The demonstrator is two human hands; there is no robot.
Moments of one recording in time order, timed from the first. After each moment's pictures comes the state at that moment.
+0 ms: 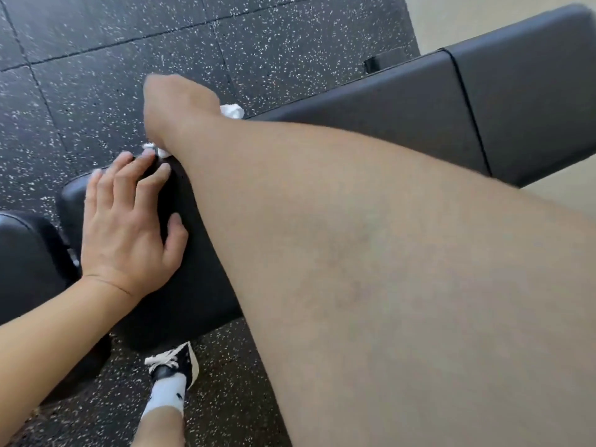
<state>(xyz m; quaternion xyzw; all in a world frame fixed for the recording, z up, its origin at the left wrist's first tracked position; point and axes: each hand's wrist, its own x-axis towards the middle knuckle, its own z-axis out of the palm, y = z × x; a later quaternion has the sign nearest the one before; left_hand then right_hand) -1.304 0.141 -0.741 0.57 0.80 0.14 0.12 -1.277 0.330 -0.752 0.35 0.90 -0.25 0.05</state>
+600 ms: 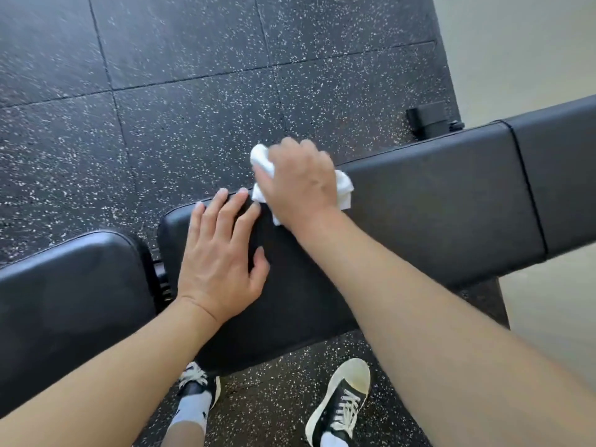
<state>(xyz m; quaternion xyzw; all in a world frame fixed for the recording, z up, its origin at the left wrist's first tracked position) -1.313 0.136 -0.745 0.59 0.79 0.11 0.12 -1.246 0.304 -0.725 0.45 0.89 -0.10 0.00</state>
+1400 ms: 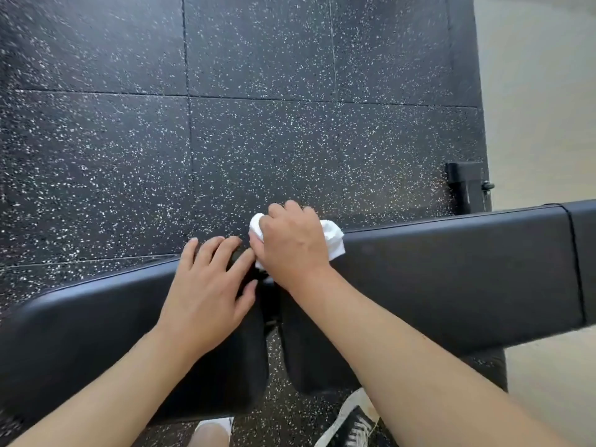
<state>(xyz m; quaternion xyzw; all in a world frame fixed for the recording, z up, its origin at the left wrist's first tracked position) -1.463 0.032 -0.734 0.57 0.80 0.02 0.19 -1.380 0.191 -0.727 0.29 0.95 -0.09 0.07</state>
